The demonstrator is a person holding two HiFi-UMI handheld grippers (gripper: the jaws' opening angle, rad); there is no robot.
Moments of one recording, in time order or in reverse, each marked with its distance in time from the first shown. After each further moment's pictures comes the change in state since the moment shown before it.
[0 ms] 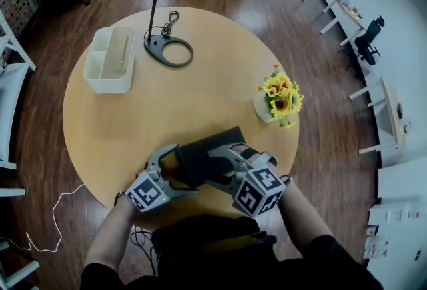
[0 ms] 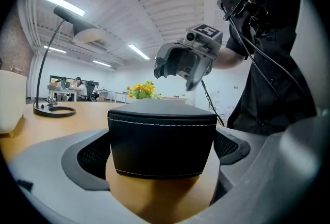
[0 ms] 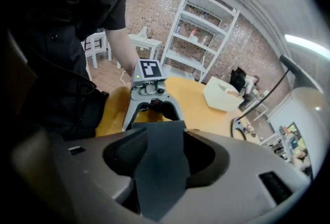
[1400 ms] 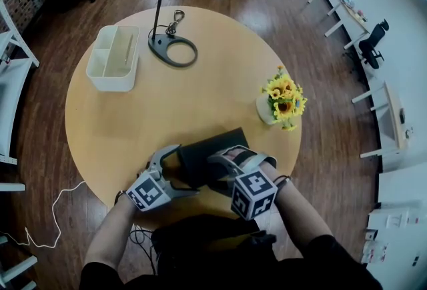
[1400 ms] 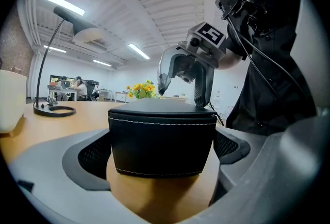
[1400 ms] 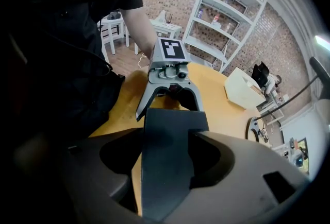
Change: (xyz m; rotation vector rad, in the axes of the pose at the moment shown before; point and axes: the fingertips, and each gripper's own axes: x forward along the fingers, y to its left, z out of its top) left arm 0.000 0.000 0.000 0.001 0.008 0.001; right arm 0.016 0.026 -0.022 -0.129 0.165 0.136
